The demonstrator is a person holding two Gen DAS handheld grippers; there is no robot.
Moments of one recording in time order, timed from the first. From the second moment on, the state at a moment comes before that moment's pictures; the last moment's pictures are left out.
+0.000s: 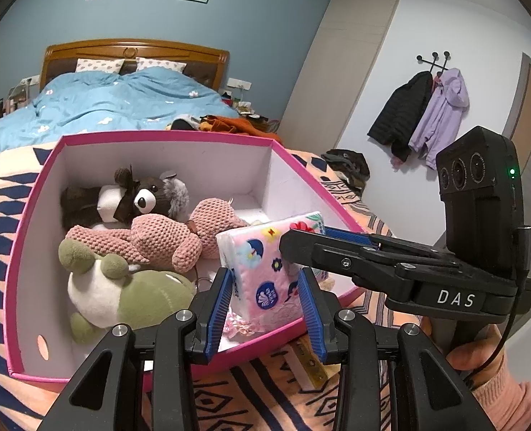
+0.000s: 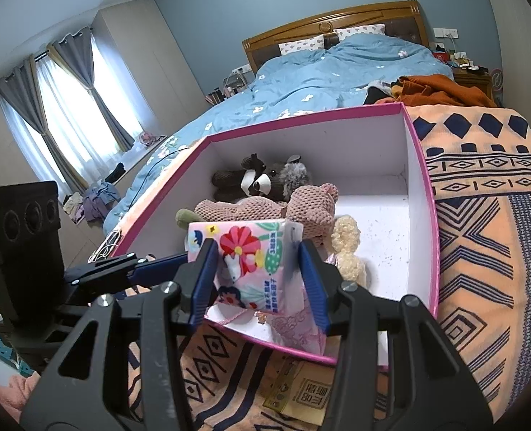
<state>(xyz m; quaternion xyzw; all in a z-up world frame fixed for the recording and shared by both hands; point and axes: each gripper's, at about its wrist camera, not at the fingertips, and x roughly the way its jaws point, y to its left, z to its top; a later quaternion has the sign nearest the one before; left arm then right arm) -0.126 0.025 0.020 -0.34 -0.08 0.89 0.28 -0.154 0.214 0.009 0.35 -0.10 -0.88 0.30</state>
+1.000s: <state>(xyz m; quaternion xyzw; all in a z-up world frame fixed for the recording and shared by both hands) -0.105 0.024 0.030 -0.30 -0.05 0.92 0.26 -0.137 0.219 0.004 0.33 -0.07 -0.89 0.29</state>
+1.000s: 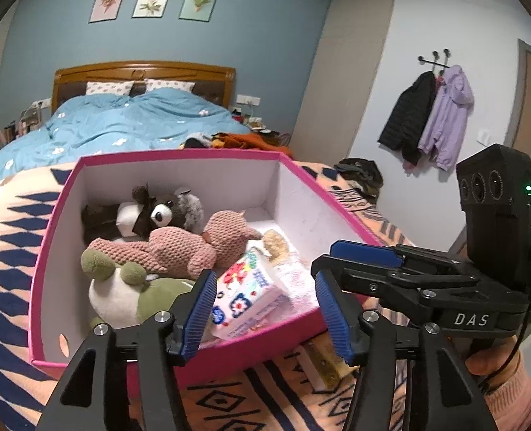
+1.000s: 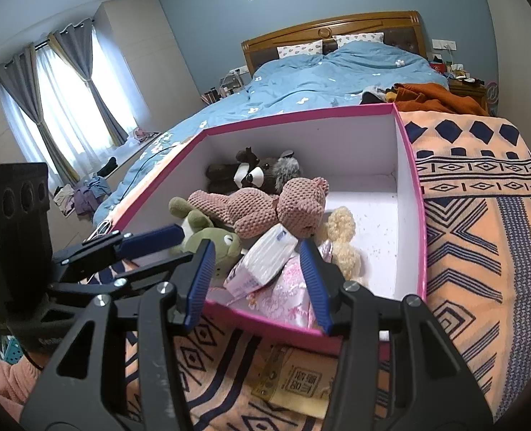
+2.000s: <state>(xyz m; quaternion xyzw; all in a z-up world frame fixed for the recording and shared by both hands) -0.071 0.067 -0.033 -0.40 -0.02 0.86 0.31 -0.100 0.271 -0.065 0.41 -0.09 -0.86 0.28</state>
